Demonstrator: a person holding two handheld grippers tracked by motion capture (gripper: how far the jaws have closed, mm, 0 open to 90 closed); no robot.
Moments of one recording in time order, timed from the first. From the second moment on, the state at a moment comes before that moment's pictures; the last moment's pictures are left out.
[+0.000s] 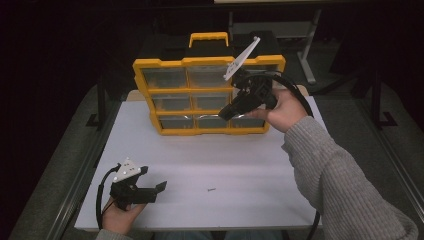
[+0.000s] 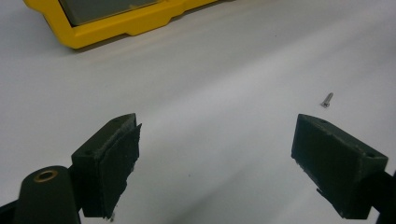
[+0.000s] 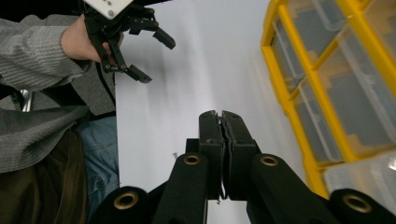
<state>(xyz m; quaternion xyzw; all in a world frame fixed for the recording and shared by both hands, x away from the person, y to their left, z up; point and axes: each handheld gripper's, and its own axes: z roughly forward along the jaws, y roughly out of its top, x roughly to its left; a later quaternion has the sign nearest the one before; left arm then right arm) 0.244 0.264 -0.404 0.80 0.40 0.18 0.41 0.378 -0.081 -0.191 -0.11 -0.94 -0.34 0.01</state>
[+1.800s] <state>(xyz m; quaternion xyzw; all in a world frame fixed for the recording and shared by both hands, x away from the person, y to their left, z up) 0.244 0.265 -0.403 0.80 0.40 0.18 0.41 0.444 -0.139 -0.164 -0.26 -0.91 -0.31 -0.03</state>
